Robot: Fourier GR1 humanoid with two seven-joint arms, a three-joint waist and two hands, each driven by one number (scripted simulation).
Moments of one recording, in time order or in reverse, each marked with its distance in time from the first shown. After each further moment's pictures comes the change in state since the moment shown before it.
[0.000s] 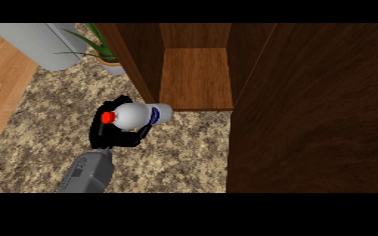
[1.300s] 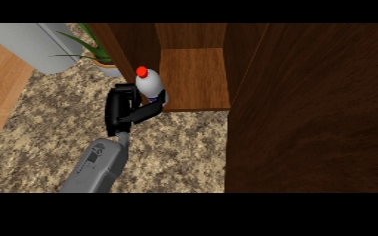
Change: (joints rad) left arm -0.096 0.026 -0.225 -0.123 -0.084 0.680 0.238; right arm -0.066 -0.071 -0.006 0.025 -0.053 -0.018 -0.004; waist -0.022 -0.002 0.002
